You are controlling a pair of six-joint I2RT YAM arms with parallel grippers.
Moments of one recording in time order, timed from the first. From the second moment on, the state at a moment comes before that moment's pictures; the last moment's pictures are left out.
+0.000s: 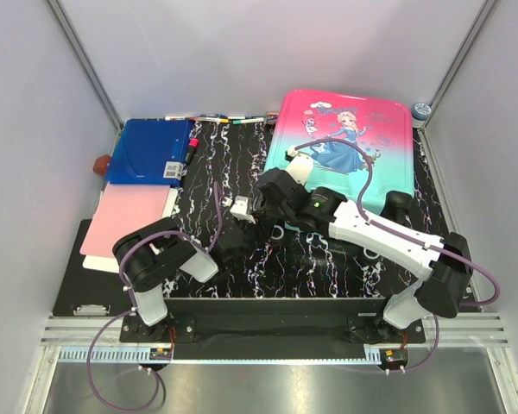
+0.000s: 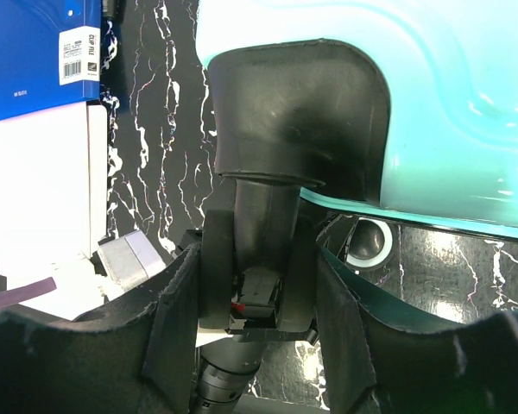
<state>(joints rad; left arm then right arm) -0.89 1.79 0.45 1.26 -0.34 -0.50 0.98 1.52 1.39 -0.62 0.53 1.00</state>
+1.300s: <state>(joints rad) -0.74 1.72 0.34 1.27 -0.12 -0.58 0.99 1.47 1.34 -0.61 0.52 0.98</state>
